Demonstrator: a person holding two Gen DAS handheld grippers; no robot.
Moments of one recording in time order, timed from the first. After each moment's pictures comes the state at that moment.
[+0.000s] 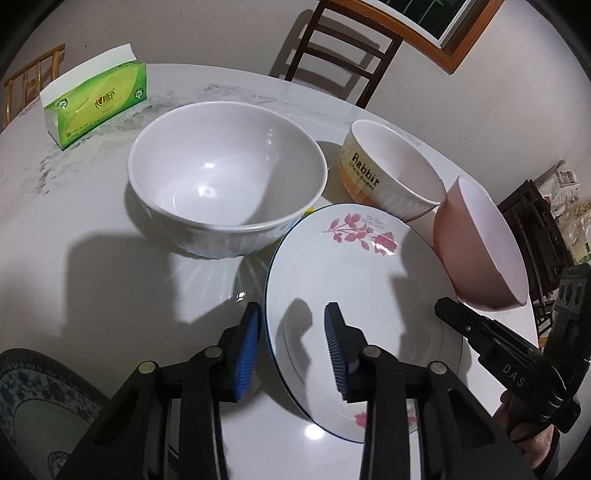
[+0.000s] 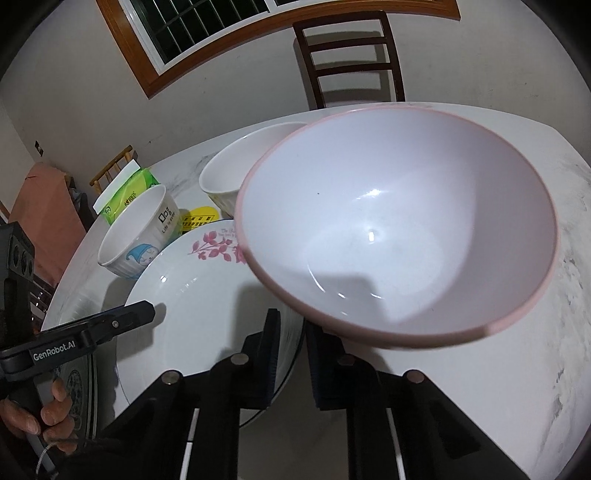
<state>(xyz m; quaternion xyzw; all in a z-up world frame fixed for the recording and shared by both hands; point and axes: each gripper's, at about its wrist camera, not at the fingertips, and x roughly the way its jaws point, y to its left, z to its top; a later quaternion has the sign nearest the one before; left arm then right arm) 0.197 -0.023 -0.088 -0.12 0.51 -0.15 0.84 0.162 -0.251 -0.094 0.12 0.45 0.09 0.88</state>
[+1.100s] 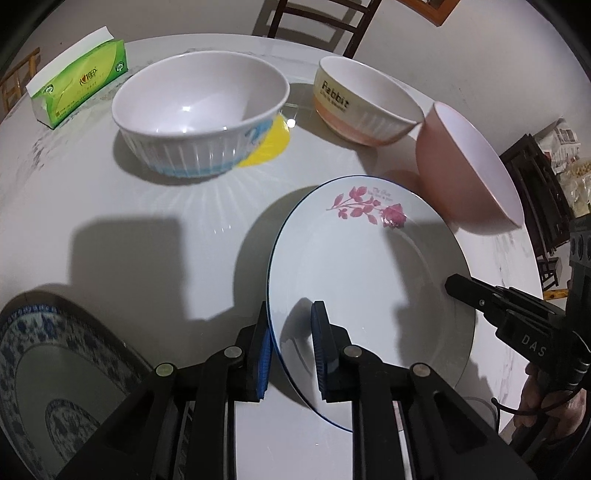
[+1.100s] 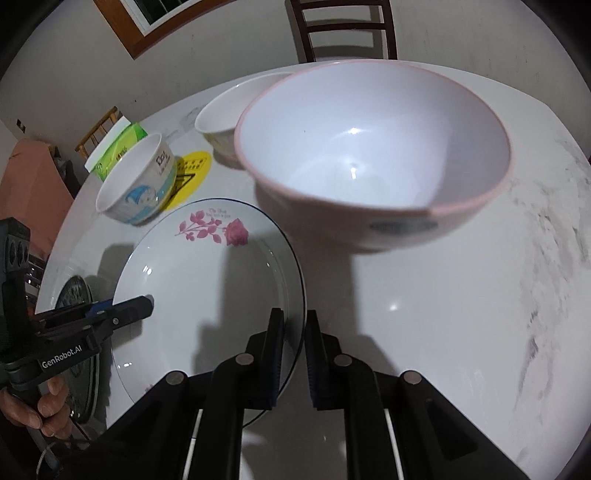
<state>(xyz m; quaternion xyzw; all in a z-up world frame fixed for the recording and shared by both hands) 0.160 -0.035 -0.092 -0.06 0.58 -0.17 0.80 0.130 -0.251 -0.091 0.09 0.54 0.07 0.83</state>
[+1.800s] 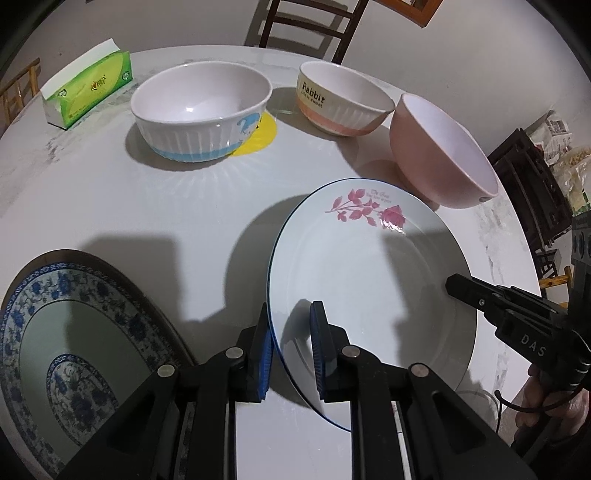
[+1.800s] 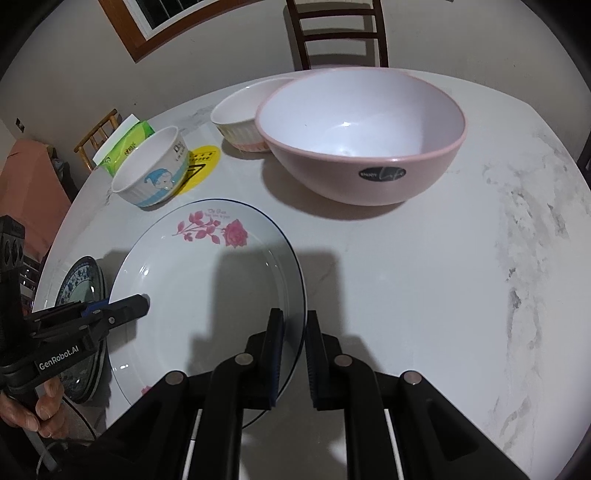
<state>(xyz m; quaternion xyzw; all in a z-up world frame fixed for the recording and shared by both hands) 0.123 -0.036 -0.075 -0.05 0.56 -0.18 0.81 0.090 -0.247 -0.075 0.09 0.53 0.06 0.84</state>
